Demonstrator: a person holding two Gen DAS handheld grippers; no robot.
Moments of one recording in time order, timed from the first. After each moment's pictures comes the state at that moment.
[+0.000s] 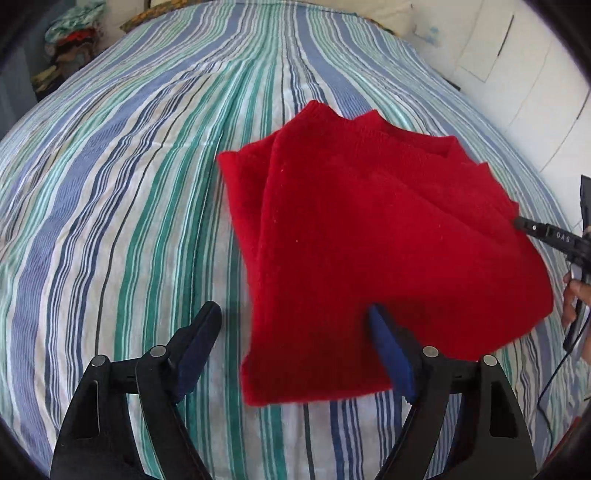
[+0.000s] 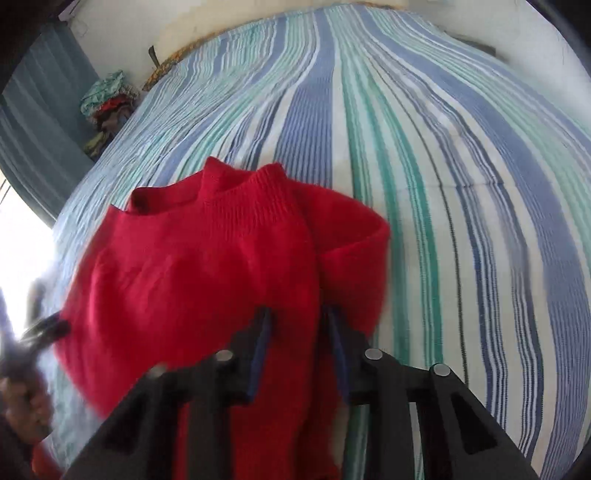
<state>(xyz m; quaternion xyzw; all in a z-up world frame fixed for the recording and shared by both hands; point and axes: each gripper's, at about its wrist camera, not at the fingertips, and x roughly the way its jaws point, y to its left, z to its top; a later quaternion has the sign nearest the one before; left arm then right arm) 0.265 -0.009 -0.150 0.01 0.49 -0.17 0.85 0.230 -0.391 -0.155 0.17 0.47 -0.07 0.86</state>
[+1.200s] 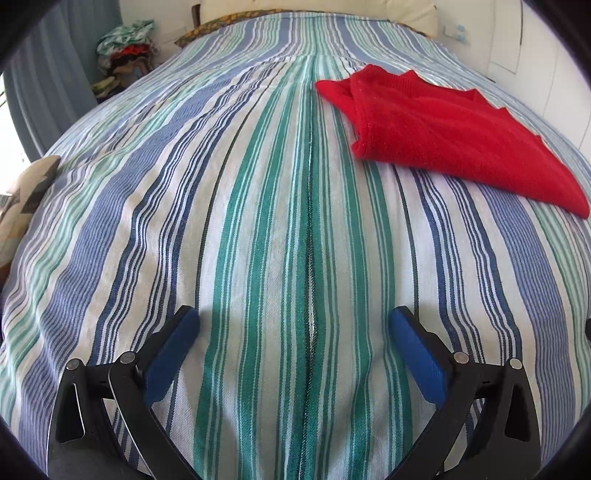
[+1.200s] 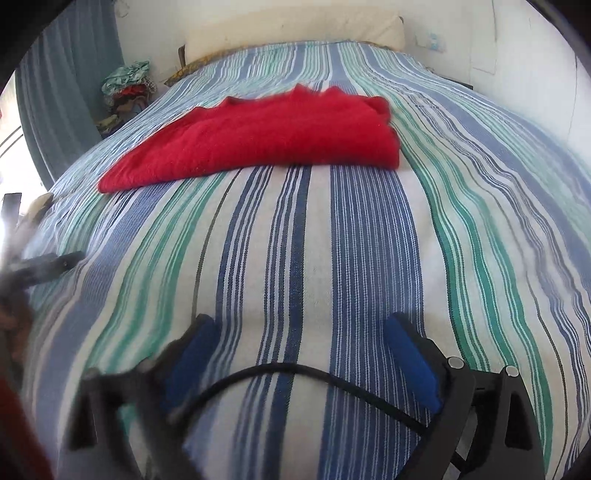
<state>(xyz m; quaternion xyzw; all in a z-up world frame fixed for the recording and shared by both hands) 0.140 0.052 -0.187 0.07 0.45 -0.06 0.89 -0.002 -0.223 -0.189 0.10 0.42 -0.09 0.90</state>
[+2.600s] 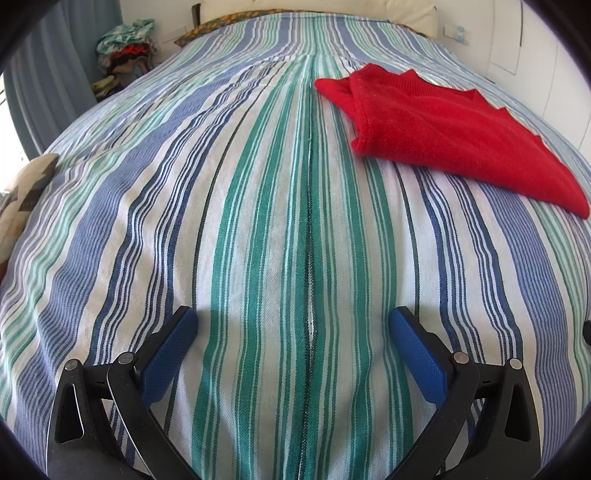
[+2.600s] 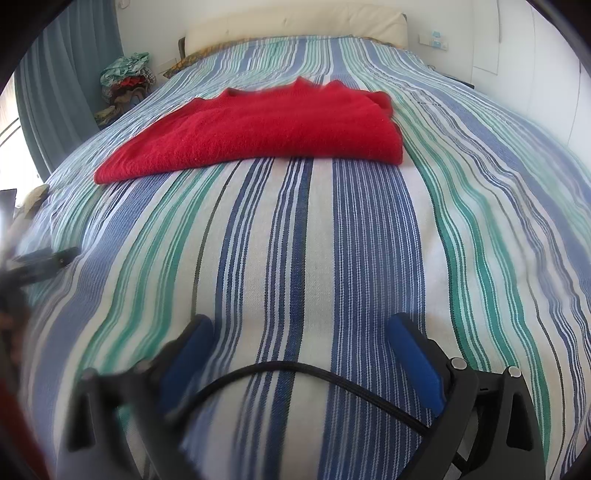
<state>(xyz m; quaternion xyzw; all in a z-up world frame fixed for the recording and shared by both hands) 0.141 0.053 -0.189 0.07 0.45 -0.06 0.89 0.002 -0.221 -0.189 0.09 0.44 -0.09 0.89</state>
